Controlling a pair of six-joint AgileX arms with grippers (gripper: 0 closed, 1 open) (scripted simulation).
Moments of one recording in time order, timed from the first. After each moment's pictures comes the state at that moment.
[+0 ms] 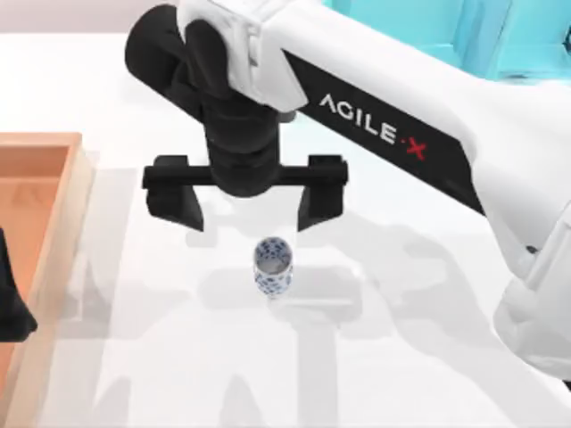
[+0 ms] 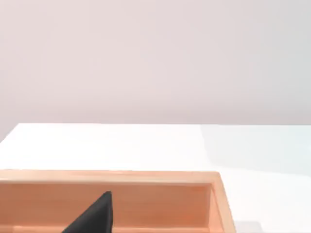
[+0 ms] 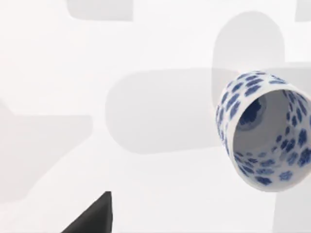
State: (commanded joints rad) left arm 0.00 0.00 0.00 0.00 0.00 0.00; right arm 0.85 2.46 2.44 -1.48 0.08 0.87
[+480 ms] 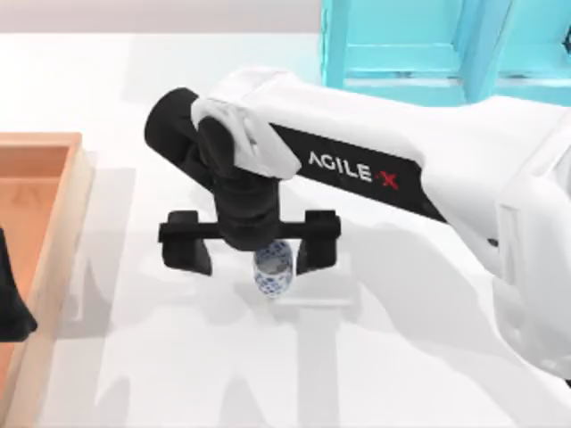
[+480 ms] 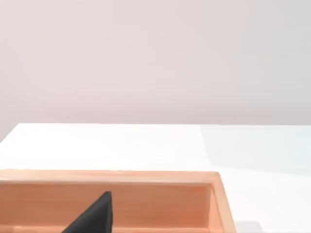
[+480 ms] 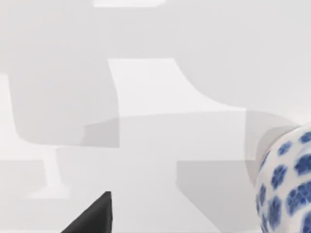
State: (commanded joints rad) left arm 0.00 0.00 0.00 0.00 0.00 0.00; right arm 0.85 2.46 2.10 -1.15 0.08 0.87
